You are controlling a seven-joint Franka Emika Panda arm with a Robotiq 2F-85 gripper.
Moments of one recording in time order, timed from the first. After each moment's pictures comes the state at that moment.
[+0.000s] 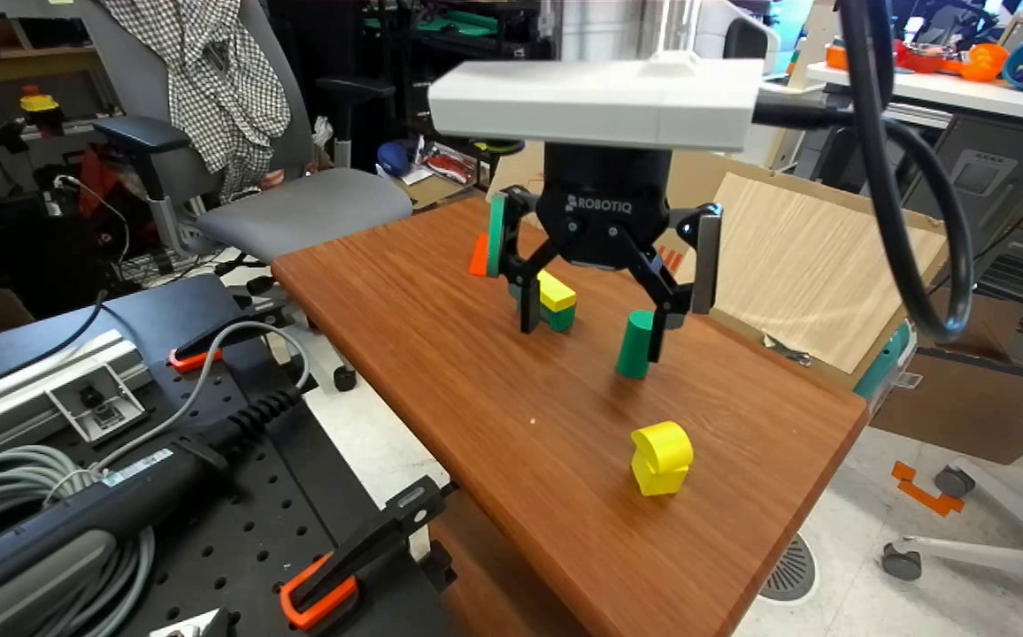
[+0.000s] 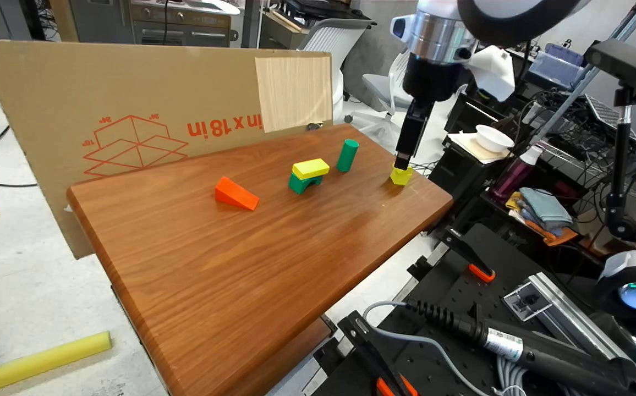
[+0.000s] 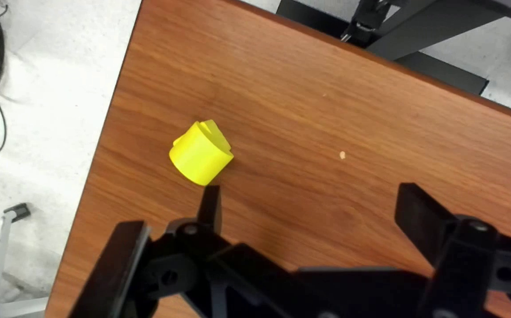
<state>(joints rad) -0.12 0.31 -0.06 -2.28 -0.33 2.51 -0.35</state>
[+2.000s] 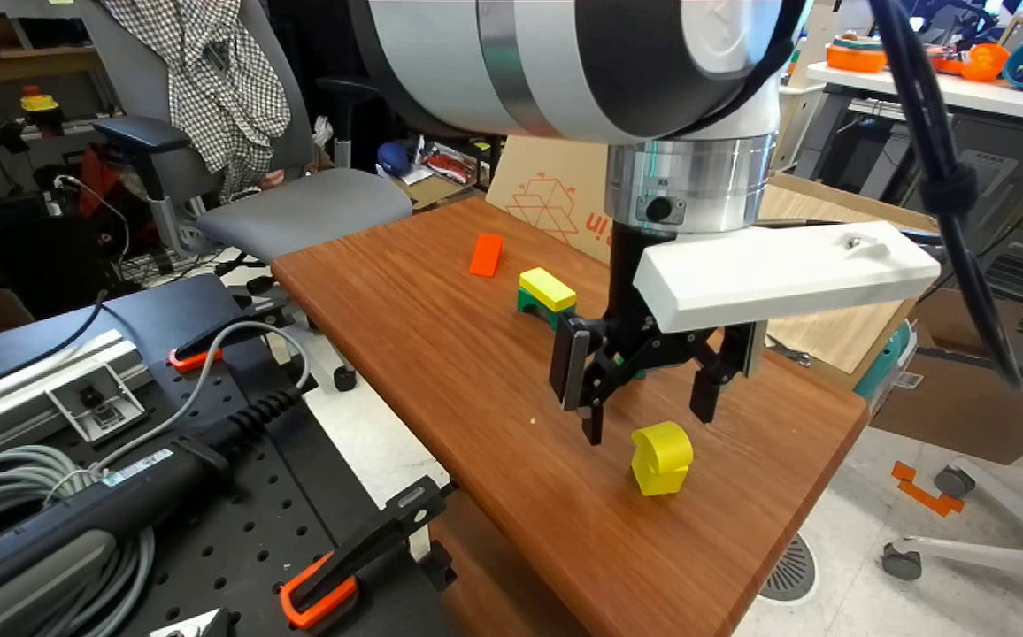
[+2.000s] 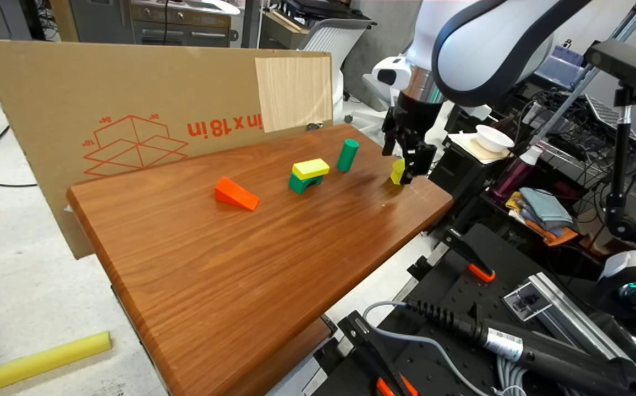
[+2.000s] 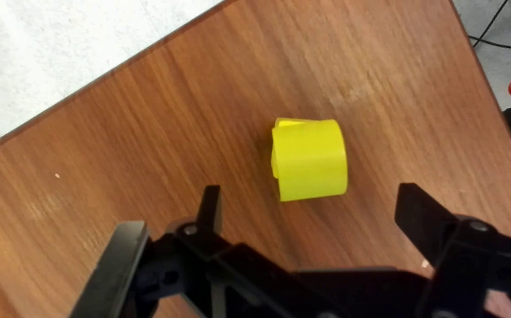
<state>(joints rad) -0.21 0.52 -0.07 -2.18 -0.38 2.69 -1.06</state>
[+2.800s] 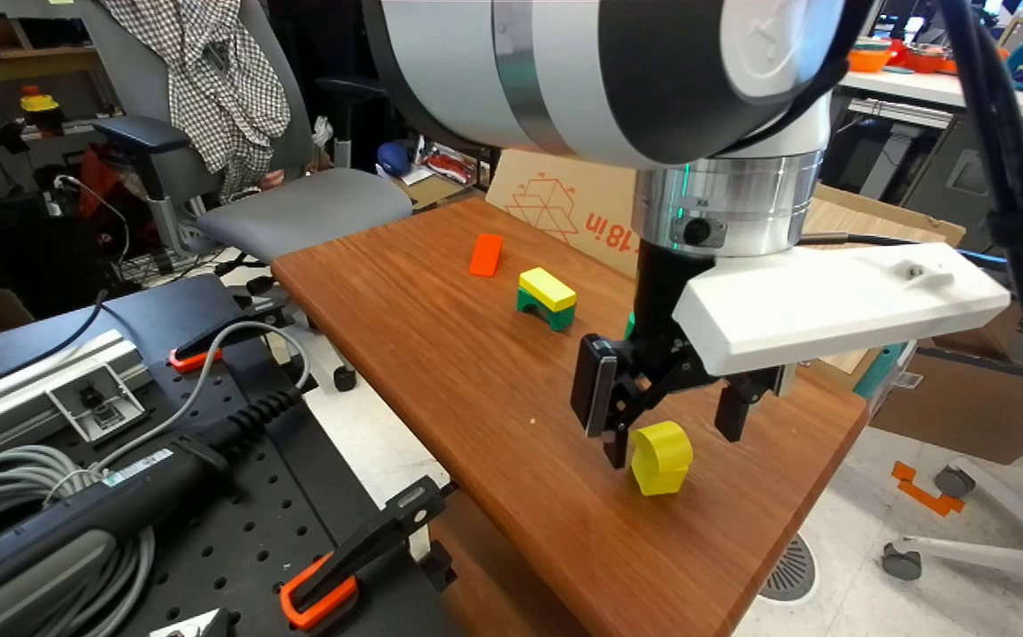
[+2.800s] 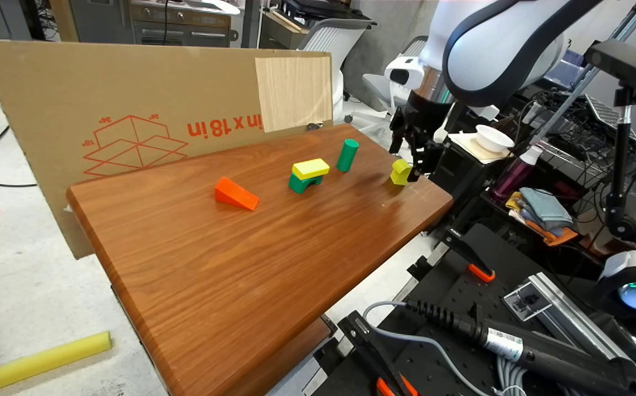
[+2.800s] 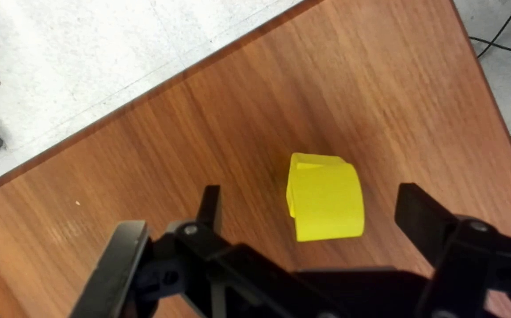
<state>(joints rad) -0.27 0.52 -0.06 -2.18 -0.36 2.73 -1.13</state>
